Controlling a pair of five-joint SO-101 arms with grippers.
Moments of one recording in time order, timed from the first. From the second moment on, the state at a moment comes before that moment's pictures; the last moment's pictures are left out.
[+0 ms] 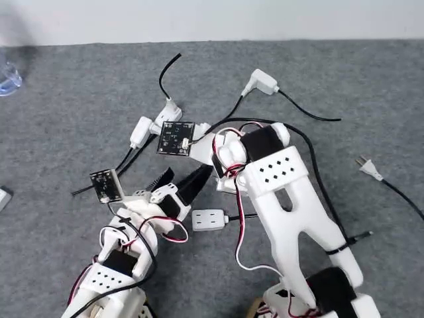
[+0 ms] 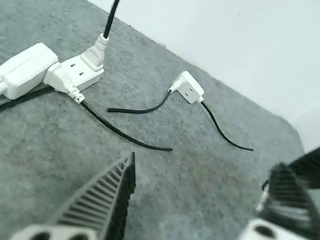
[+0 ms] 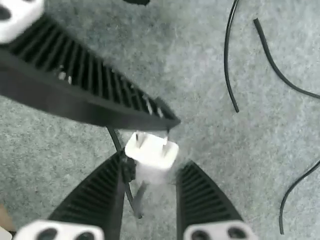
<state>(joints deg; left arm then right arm) 17.2 -64.4 96.7 2.1 44.9 -28.2 -13.4 8.0 85.7 53.7</state>
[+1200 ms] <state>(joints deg) 17.1 -64.5 96.7 1.9 45.3 -35.7 -30.5 6.0 93.7 50.8</state>
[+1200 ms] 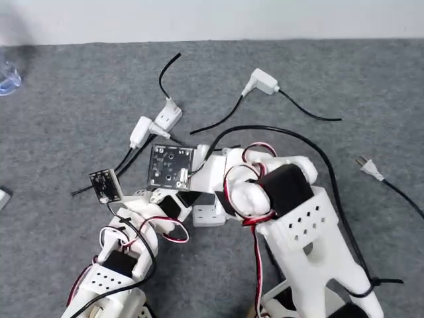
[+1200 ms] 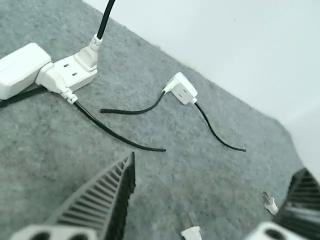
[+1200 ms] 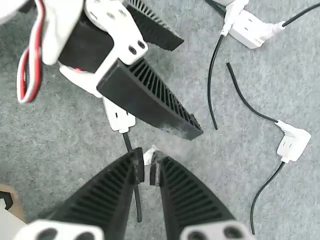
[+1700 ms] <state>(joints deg) 6.3 -64.5 96.7 3.0 36.0 -17.1 -20.9 28.7 76.7 47.8</state>
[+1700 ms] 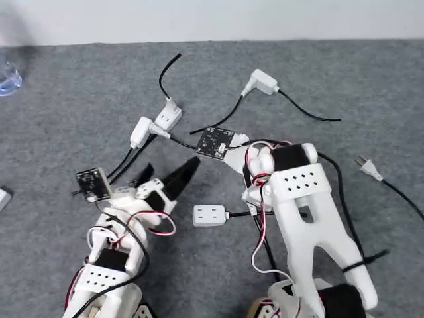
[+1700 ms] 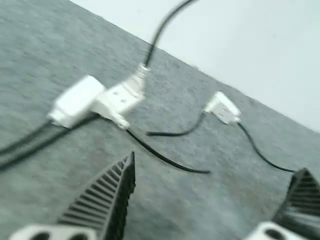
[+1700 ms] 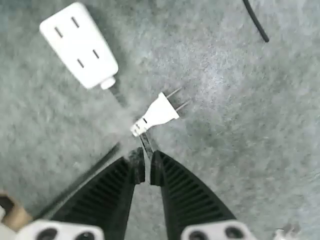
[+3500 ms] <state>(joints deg) 0.4 -64.5 96.7 9.7 25.6 -18.1 -9.0 49.9 44.9 8.6</state>
